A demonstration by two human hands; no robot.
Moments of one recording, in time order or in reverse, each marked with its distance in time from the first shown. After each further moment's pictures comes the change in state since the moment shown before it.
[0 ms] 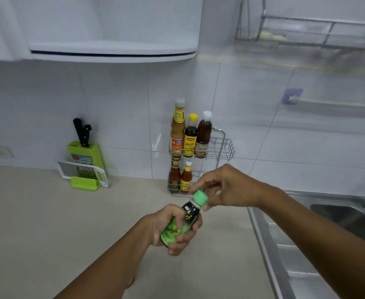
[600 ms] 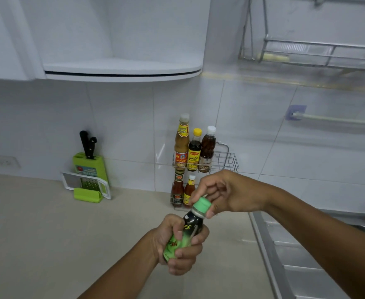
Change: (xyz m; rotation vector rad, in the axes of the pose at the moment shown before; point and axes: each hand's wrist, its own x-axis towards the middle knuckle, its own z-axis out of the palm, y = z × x) left_hand 0.010 0.006 0.007 -0.219 -0.373 0.136; right_hand 0.015 -0.025 -0.025 0.342 -0.211 0.016
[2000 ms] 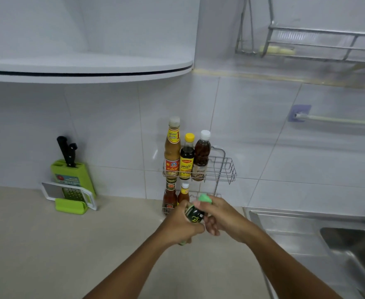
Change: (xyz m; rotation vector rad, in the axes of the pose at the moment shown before) left_hand 0.048 0.048 -0.061 0.968 1.222 0.020; right_hand 0.036 0.120 0.001 0.328 0.484 0.370
